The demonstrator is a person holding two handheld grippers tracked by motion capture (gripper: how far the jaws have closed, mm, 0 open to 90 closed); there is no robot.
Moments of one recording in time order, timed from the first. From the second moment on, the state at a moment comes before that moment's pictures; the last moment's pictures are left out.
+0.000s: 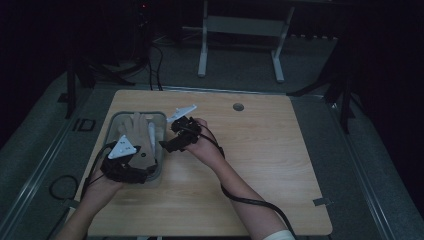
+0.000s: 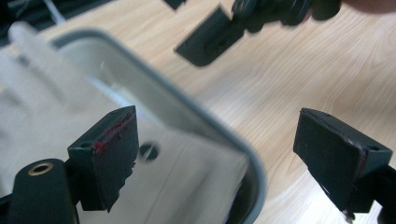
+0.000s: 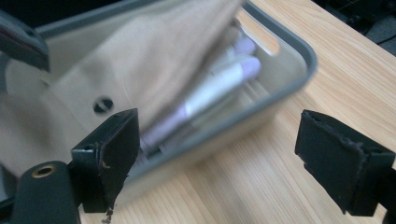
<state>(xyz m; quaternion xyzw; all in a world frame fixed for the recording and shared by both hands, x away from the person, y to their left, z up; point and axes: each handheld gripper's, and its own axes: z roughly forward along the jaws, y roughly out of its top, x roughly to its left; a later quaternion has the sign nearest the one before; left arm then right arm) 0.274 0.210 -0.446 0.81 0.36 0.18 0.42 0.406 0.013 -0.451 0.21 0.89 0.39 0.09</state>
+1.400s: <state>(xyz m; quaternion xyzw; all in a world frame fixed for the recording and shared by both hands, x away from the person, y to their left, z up) 0.271 0.084 -0.518 0.86 0.25 0.07 0.44 0.368 -0.135 -0.519 0.24 0.88 0.39 0.10</state>
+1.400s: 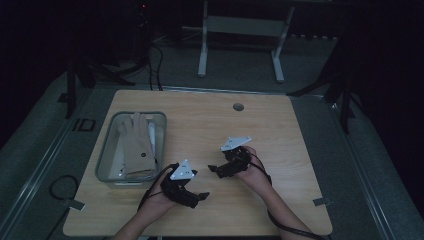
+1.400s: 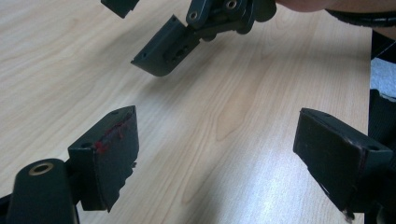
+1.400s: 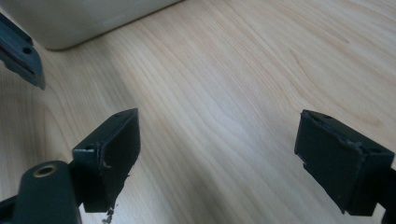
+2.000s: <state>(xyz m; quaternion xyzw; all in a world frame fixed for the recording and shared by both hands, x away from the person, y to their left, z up) 0.267 0.056 -0.545 0.88 0.20 0.03 0.44 0.342 -0.180 -0.536 0.25 0.88 0.38 0.11</state>
